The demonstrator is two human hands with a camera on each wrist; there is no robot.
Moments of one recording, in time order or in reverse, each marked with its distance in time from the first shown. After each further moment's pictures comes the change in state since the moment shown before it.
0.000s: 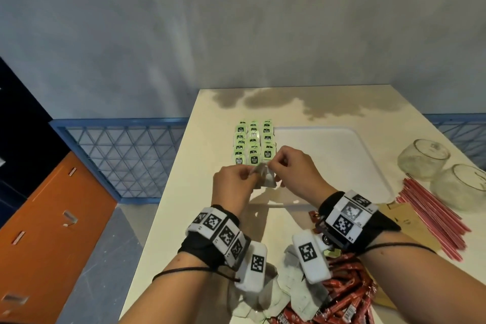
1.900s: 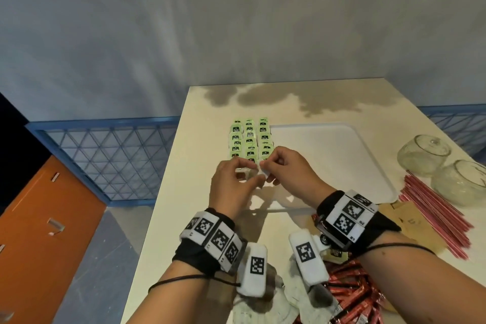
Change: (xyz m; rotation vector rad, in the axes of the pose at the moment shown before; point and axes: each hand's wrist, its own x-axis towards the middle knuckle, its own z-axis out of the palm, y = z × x) left_hand 0.026 -0.017 -0.001 0.000 -0.026 0.025; right_hand 0.016 0.000 0.013 0.196 -0.042 0.107
